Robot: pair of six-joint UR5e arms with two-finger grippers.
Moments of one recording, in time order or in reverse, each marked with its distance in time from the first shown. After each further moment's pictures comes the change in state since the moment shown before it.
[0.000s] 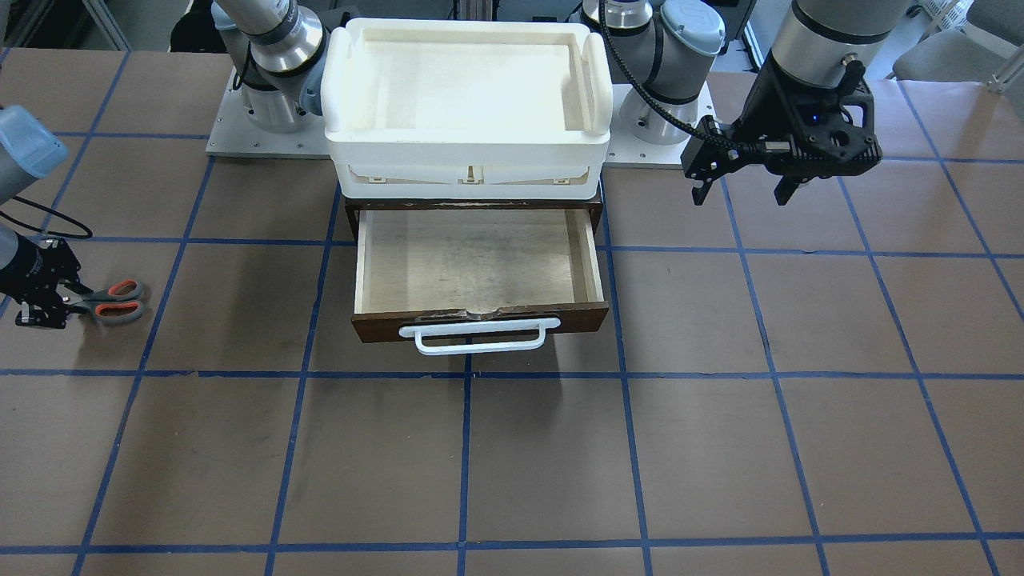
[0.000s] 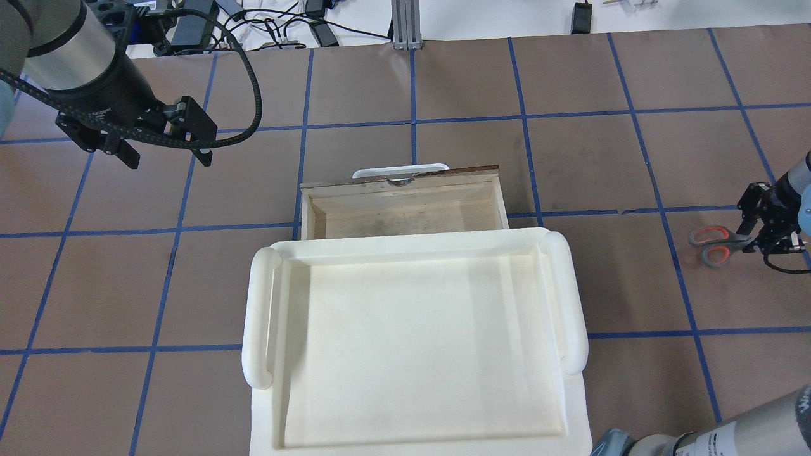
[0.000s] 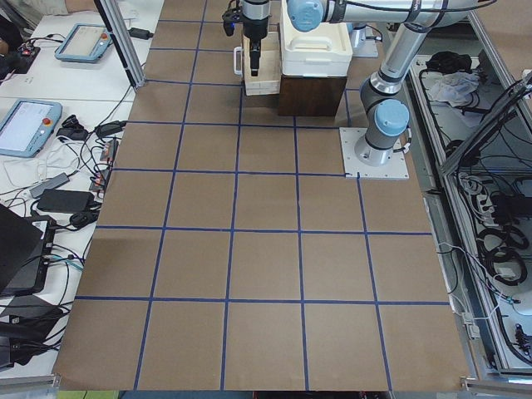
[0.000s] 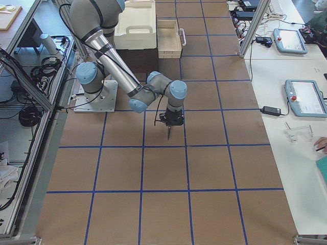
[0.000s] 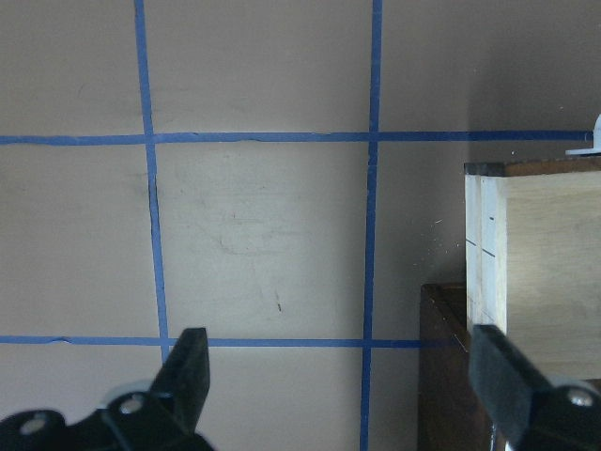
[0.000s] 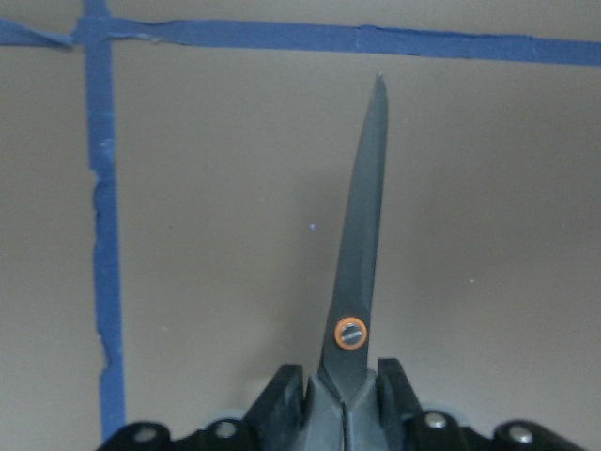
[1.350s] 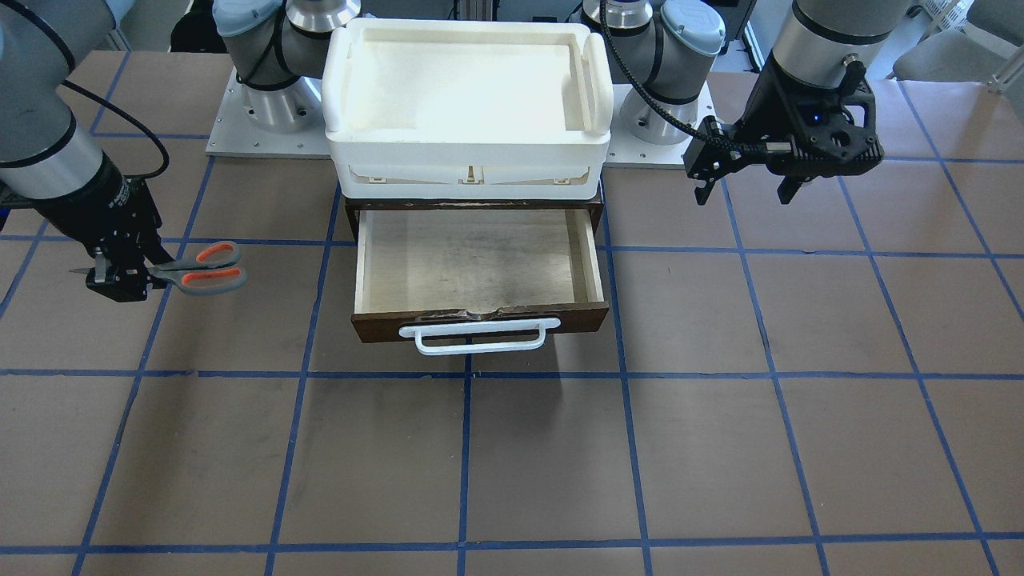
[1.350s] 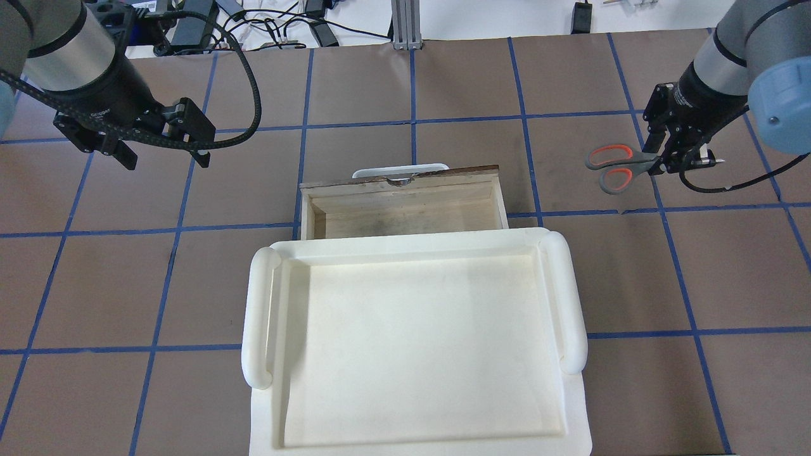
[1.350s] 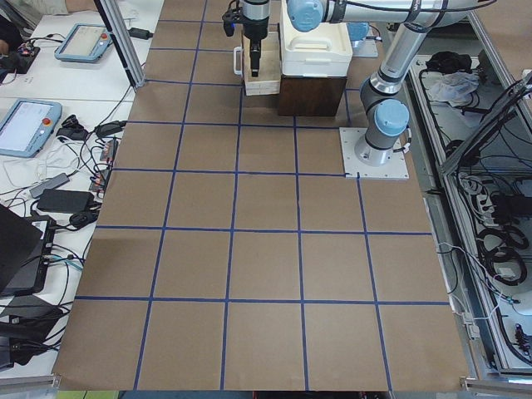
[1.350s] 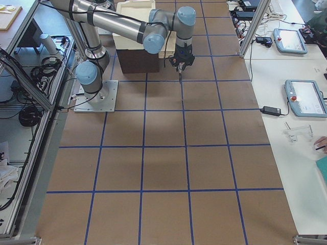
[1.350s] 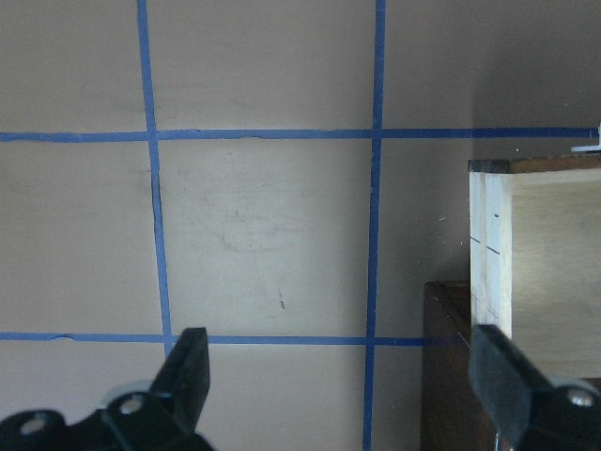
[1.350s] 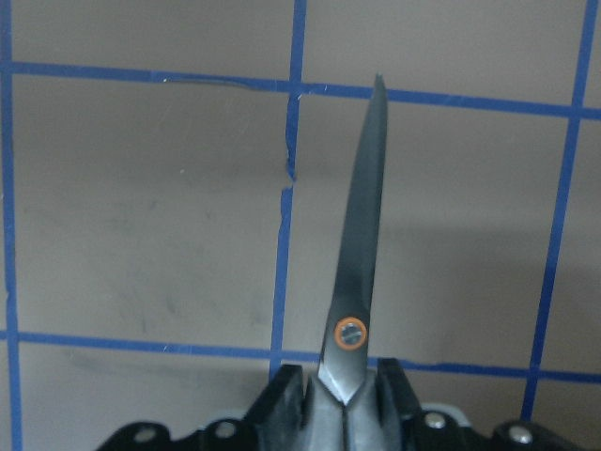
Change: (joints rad) left arm 0.000 0.001 -0.001 -0.001 0.017 -0.001; right arm 0.454 -0.247 -0.273 0.492 0.096 0.399
